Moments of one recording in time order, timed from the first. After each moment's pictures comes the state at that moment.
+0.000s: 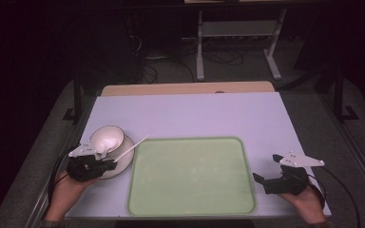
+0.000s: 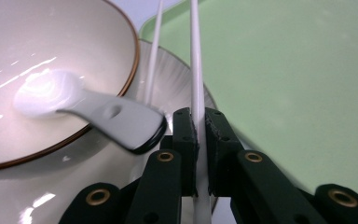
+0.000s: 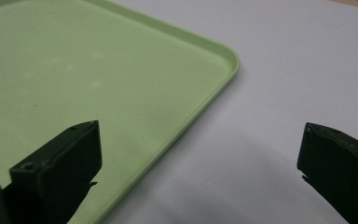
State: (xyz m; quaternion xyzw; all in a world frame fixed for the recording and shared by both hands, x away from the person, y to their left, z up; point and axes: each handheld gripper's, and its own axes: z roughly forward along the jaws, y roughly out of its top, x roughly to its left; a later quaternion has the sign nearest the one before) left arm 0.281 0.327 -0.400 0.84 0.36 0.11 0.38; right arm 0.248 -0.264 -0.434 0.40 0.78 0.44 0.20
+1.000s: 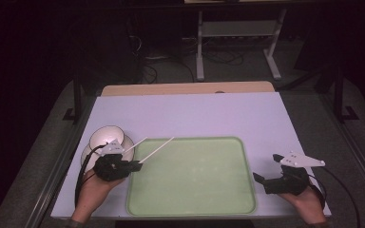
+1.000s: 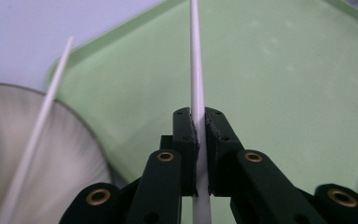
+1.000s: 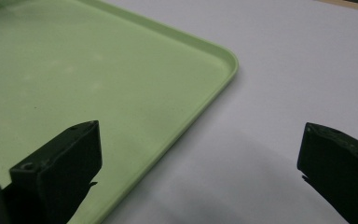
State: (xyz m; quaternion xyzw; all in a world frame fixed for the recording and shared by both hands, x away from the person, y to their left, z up) left arm 0.281 0.249 -0.396 0.85 0.35 0.07 0.39; right arm 0.247 -0.264 -0.433 0.40 0.78 0.44 0.20
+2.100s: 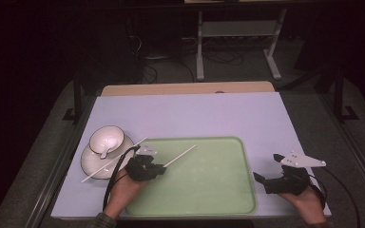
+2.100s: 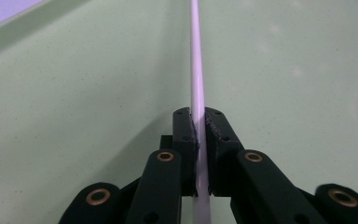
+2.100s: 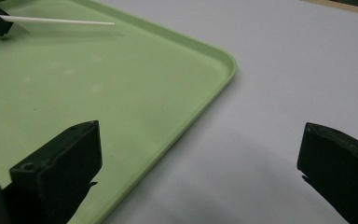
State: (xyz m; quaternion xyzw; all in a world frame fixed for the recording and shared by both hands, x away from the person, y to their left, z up) left arm 0.297 0.183 -0.431 0.87 0.34 0.05 0.34; right arm 0.247 -0.265 -0.433 0.40 0.78 0.44 0.20
